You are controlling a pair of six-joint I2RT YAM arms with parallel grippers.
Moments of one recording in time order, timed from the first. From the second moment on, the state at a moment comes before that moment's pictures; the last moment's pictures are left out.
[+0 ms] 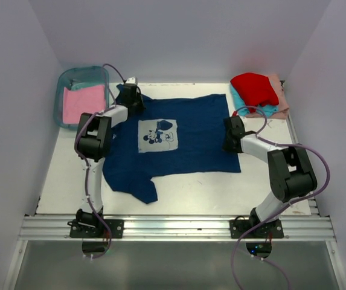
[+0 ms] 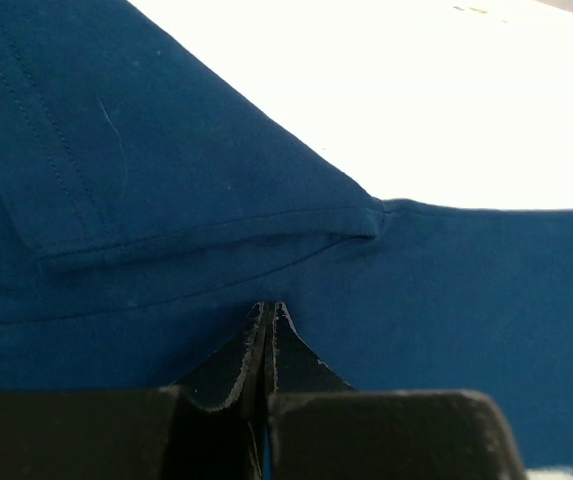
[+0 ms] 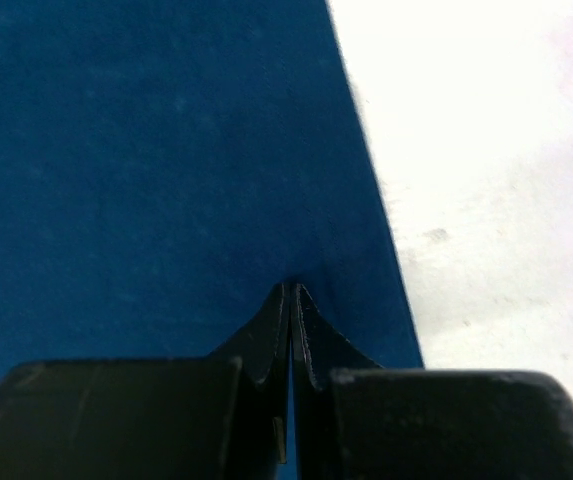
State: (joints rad) left arm -0.20 2.32 1.66 0.02 -0.04 -0.41; right arm 0.27 1.67 0.90 -0.25 0.27 0.48
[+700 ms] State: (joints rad) left arm -0.23 1.85 1.38 0.03 0.03 -0.44; right arm 0.27 1.49 0.84 -0.39 0.34 0.46
